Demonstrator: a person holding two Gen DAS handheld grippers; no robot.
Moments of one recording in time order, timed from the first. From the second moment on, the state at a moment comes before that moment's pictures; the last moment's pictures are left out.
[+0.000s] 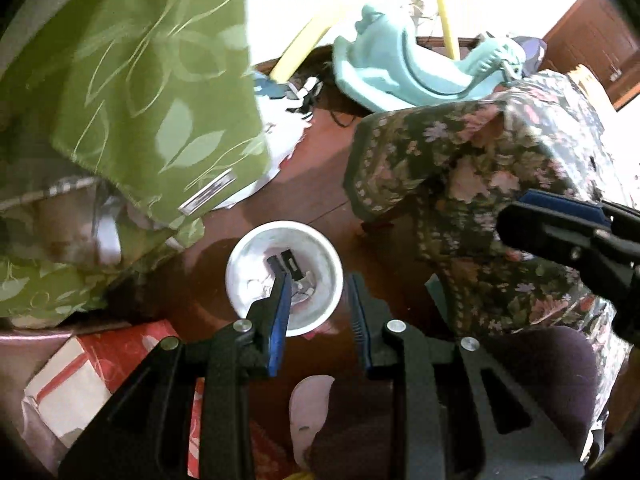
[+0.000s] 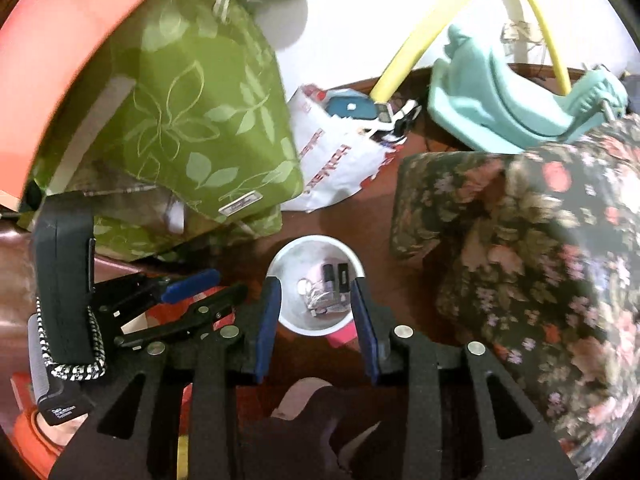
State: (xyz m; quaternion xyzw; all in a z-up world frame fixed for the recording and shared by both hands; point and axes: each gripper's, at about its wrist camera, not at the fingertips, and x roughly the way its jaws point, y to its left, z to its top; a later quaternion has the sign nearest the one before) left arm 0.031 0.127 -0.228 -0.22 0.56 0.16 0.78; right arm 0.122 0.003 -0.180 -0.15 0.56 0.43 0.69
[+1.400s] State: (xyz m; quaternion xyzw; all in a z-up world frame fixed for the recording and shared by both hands) left arm 0.275 -0.127 -0.164 -0.07 0.51 -0.09 0.85; right arm 0.300 -0.299 -0.153 -0.01 0.52 0.21 0.83
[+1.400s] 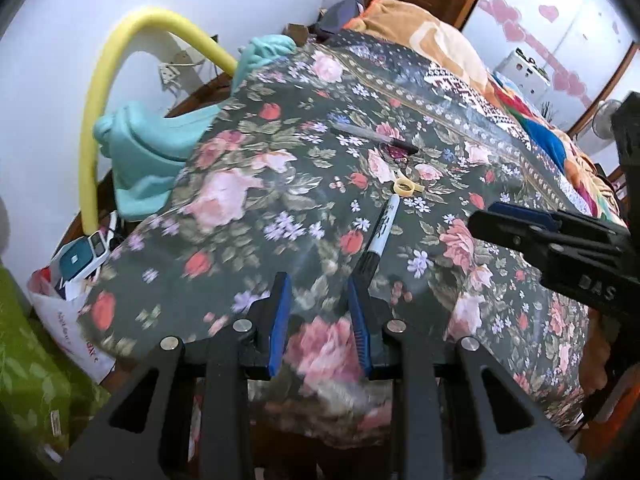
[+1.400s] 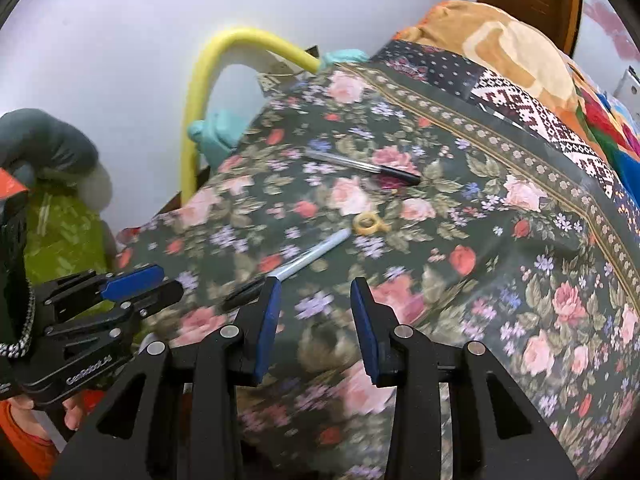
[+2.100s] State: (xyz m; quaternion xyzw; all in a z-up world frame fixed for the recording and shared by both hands) left arm 0.332 -0.164 -0.198 -0.07 0.53 -0.16 0.83; right arm 0.389 -0.284 -0.227 -0.05 0.54 0.24 0.81
